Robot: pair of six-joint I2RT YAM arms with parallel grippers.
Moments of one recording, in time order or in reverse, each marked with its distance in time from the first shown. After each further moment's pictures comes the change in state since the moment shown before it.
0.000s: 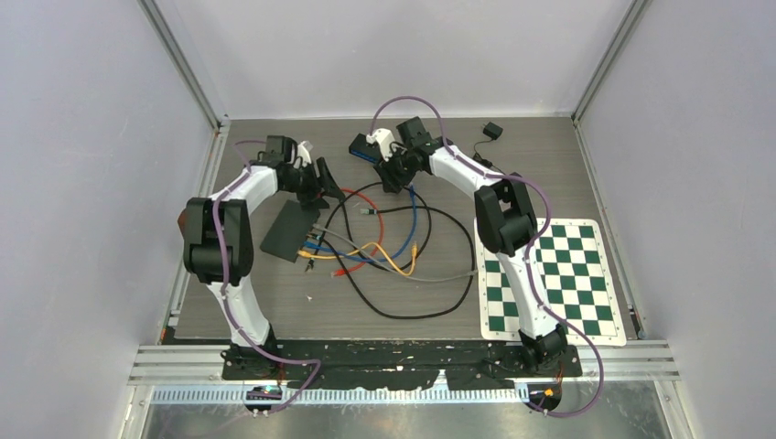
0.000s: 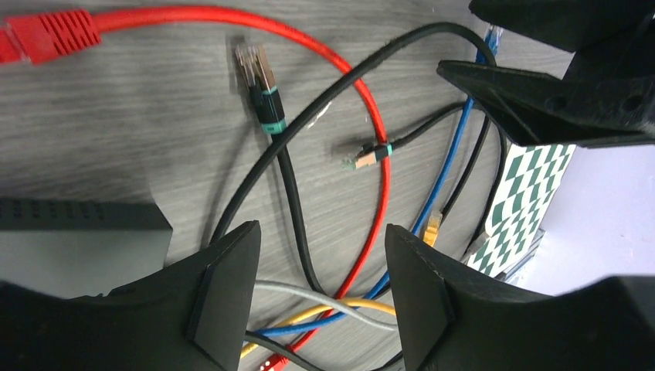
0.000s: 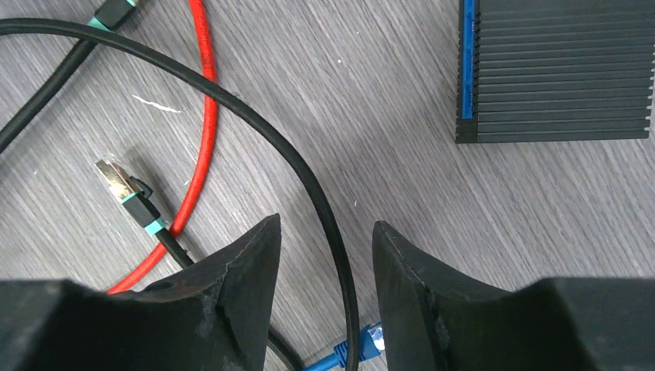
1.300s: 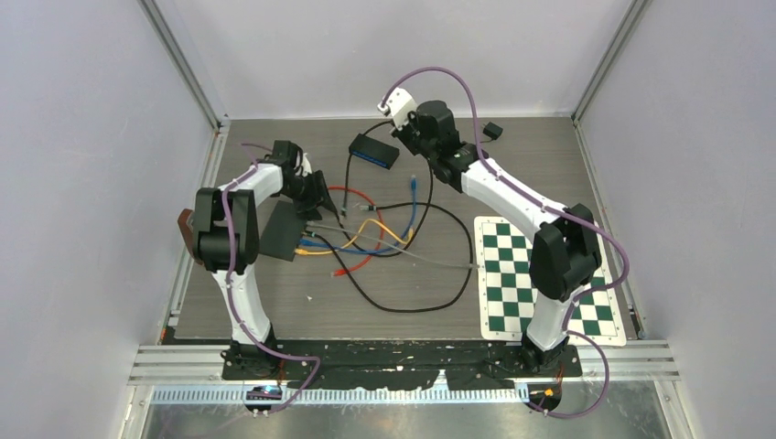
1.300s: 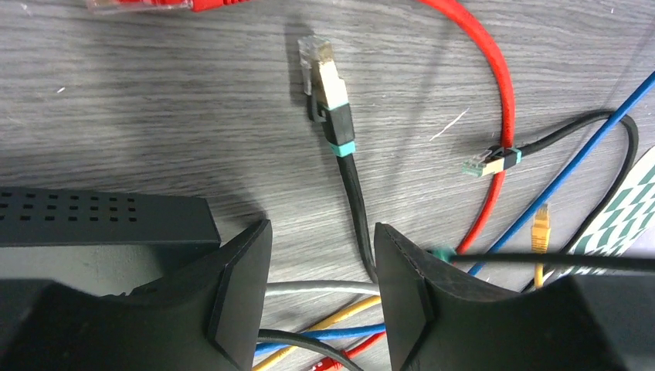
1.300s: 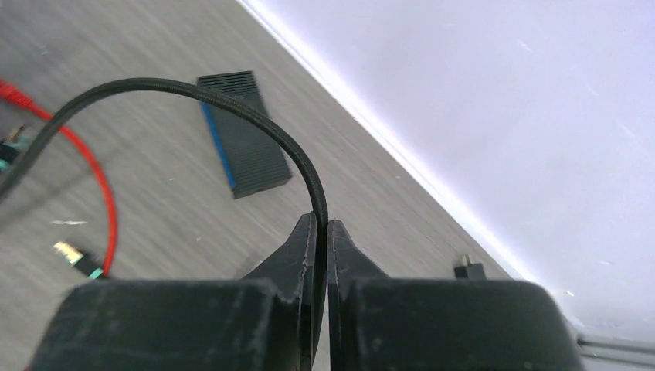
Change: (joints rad) left arm -0.002 0.130 0.077 -0.125 -0.175 0.055; right arm 0.072 -0.546 -0.401 0.424 0.478 -0.064
